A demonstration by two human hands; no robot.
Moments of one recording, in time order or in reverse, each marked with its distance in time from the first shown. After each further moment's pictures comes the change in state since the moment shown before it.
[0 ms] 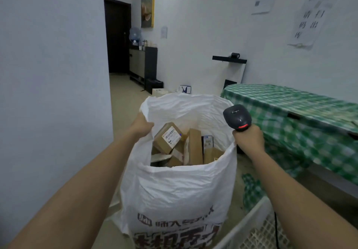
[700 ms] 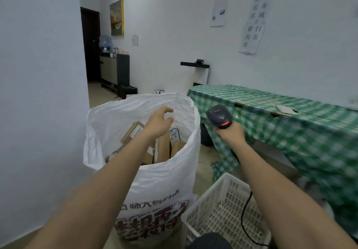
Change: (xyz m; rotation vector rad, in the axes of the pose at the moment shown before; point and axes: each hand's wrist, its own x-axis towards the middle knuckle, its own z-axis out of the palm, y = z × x) left_hand -0.190 0.075 0.059 0.017 -0.111 0.478; right_hand -0.116 0.020 -0.131 0.087 0.002 0.035
